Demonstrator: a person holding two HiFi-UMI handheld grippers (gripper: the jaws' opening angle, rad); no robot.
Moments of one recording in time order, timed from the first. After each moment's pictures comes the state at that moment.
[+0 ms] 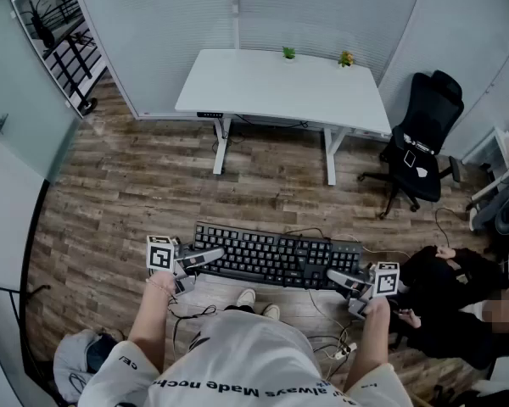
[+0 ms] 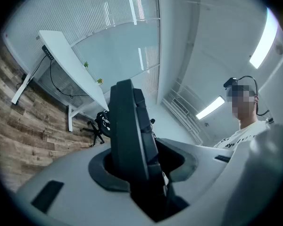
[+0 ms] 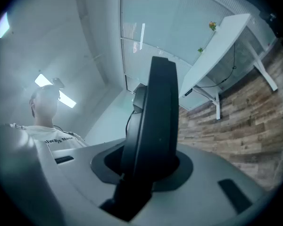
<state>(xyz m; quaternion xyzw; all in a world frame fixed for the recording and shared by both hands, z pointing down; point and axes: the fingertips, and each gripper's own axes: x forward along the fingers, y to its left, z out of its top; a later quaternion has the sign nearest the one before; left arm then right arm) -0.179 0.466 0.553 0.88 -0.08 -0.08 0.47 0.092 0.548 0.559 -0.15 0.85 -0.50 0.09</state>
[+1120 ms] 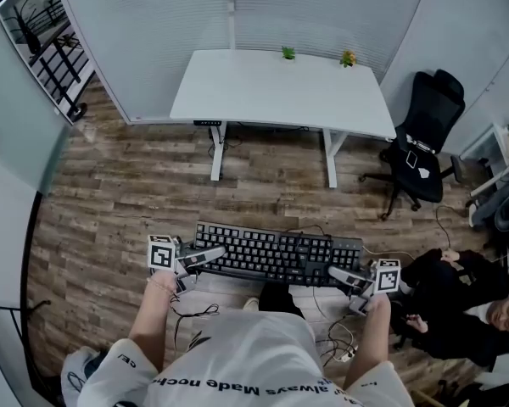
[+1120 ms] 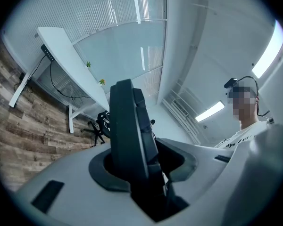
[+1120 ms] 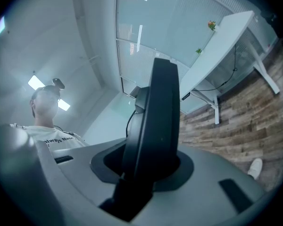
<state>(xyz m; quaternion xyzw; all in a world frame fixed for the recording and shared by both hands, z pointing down) -0.208 0.378 0.573 0.87 -0.06 -0.08 0.48 0.065 0.465 0.576 -0.18 0.85 -0.49 0.08</state>
